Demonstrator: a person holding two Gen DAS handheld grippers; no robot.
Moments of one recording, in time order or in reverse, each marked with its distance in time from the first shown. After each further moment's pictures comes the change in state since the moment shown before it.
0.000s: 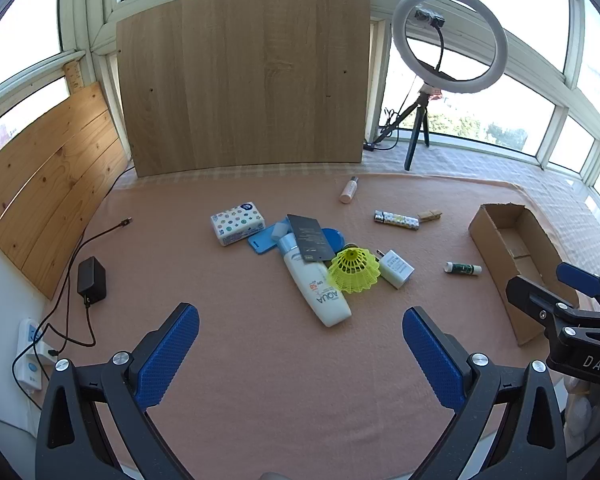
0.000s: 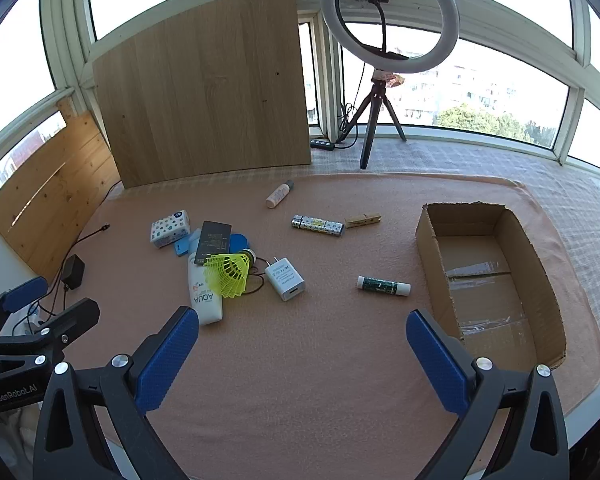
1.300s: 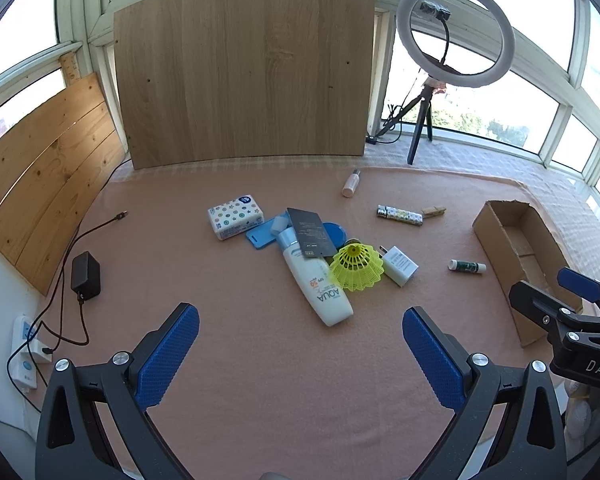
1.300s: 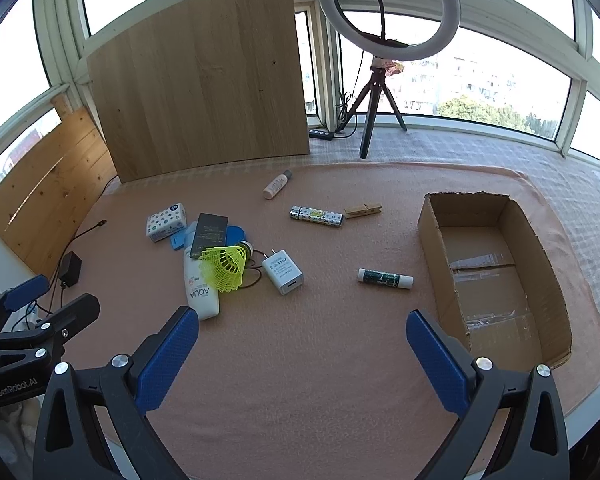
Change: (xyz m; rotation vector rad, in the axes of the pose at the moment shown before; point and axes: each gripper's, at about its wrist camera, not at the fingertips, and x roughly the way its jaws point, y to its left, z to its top) left arm 0.020 0.003 0.002 0.022 0.032 -0.036; right arm 0.013 -0.003 0.000 0.023 0.033 -0.009
